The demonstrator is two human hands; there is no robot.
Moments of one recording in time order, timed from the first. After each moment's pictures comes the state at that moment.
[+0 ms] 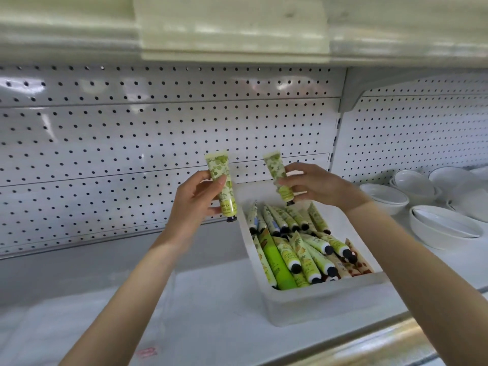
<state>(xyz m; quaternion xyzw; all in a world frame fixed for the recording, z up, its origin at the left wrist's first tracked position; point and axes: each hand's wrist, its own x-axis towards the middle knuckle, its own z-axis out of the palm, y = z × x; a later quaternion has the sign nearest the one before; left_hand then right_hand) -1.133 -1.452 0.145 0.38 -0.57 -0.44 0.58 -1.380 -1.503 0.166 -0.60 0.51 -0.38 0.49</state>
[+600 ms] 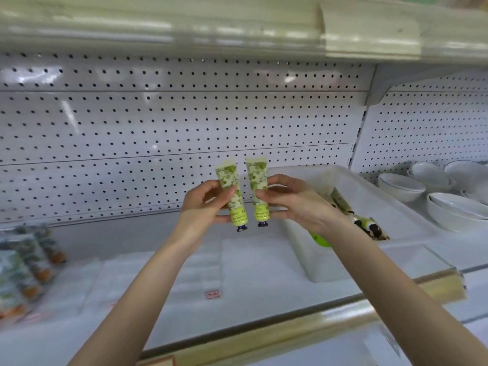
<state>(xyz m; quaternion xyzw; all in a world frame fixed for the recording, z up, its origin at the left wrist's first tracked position) -1.052 -1.391 0.128 0.41 -0.54 -0.47 0.57 -1.237 -1.397 0.145 -0.58 0.42 -0.45 0.54</state>
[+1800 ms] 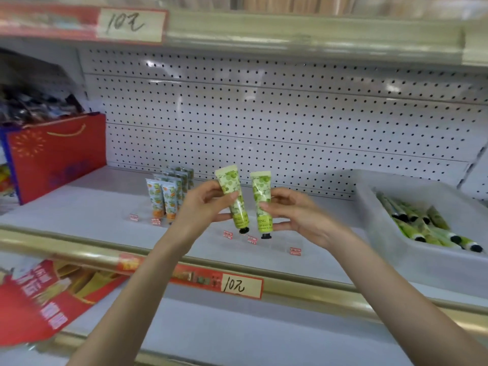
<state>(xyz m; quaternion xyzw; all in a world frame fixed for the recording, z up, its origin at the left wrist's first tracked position) -0.919 -1.238 0.118 0.51 -0.49 -0.36 0.61 -1.101 -1.317 0.124 -0.66 0.32 -0.30 0.61</state>
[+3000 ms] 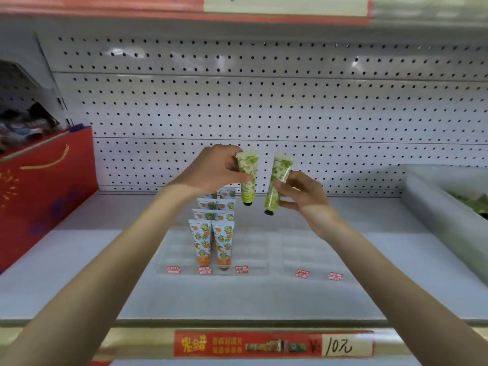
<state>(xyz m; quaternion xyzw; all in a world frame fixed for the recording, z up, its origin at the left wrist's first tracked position) -0.737 -1.376 0.170 0.53 -0.74 -0.21 0.35 -0.934 -1.402 0.107 -0.57 0.41 -0.50 0.51</state>
